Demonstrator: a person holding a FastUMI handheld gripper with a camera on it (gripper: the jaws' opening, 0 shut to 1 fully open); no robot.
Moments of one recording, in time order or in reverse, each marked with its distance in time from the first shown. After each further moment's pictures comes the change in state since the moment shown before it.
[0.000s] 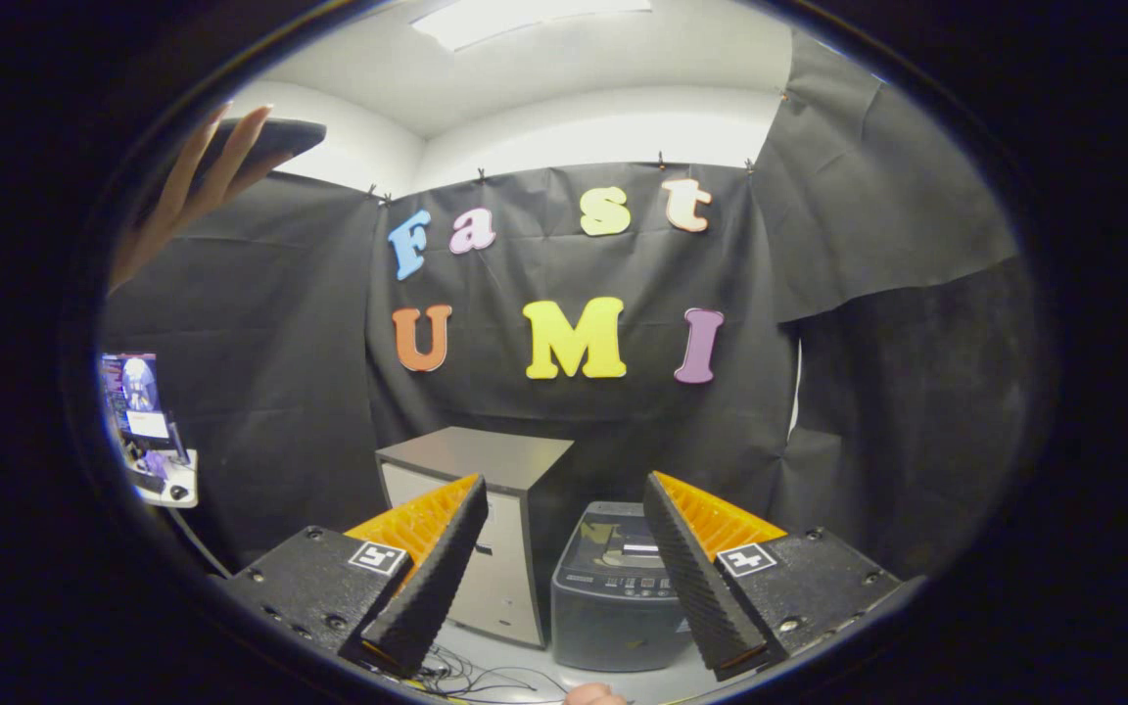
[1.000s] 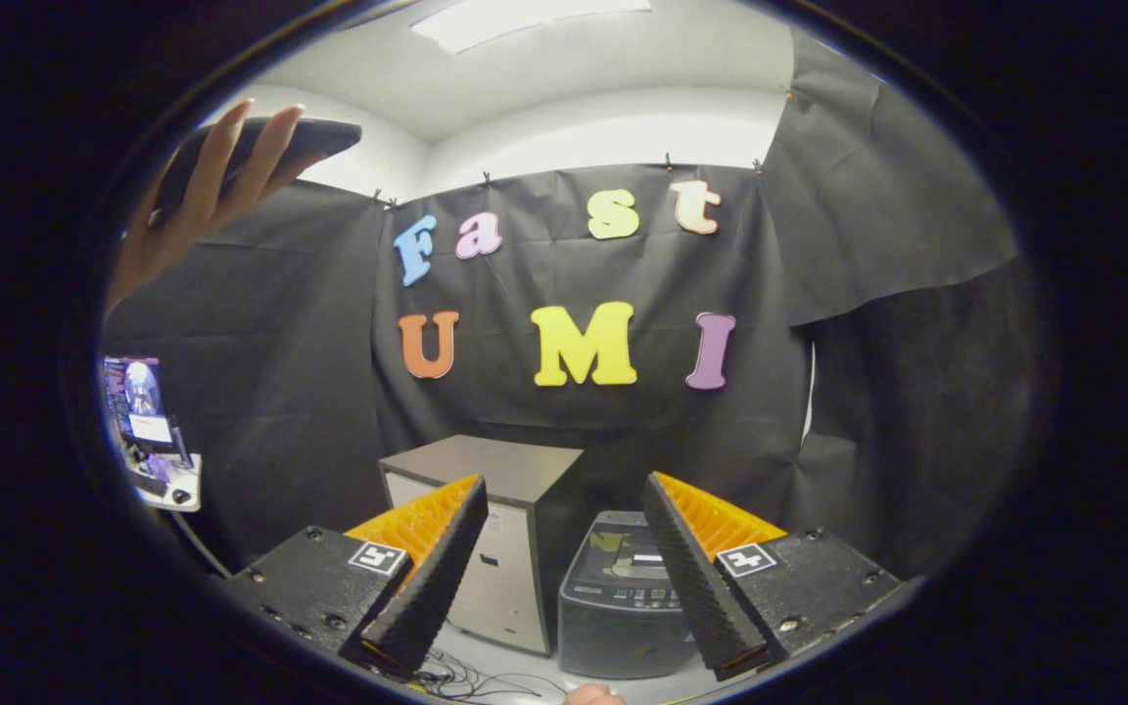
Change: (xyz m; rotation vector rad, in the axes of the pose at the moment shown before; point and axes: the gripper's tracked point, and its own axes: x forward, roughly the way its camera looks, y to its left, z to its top) arm 0.008 -0.004 0.003 0.013 -0.024 0.039
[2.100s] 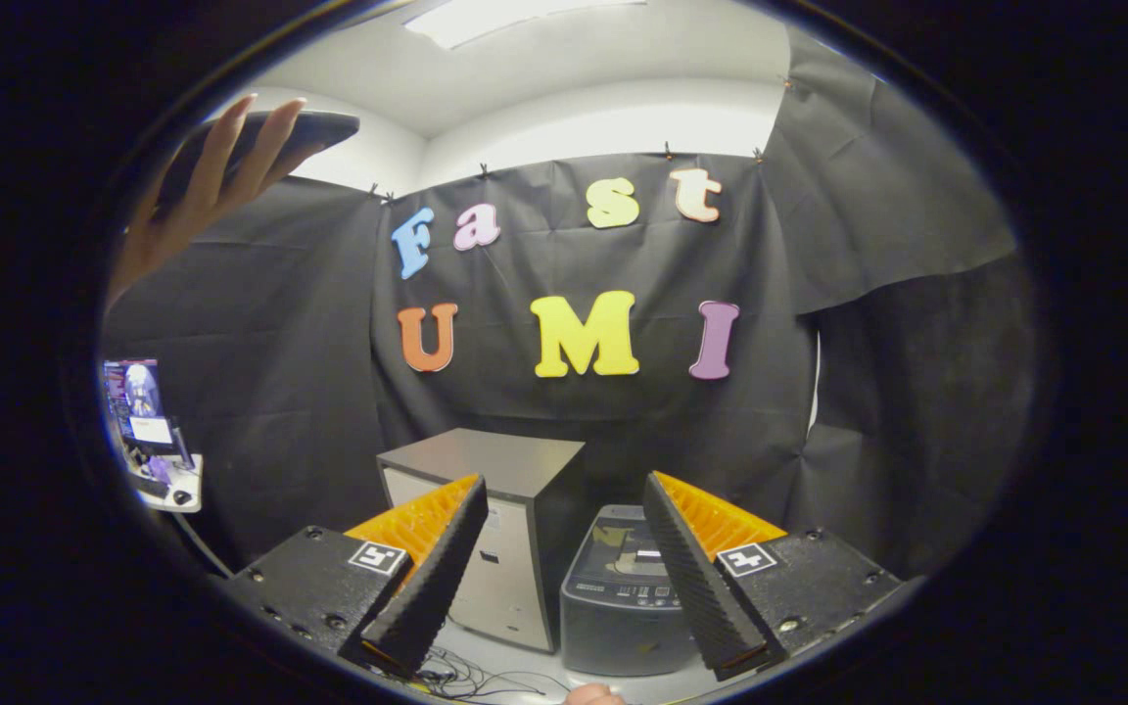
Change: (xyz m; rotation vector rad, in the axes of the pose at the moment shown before) arm 0.015 -0.004 -0.015 0.019 0.023 0.003
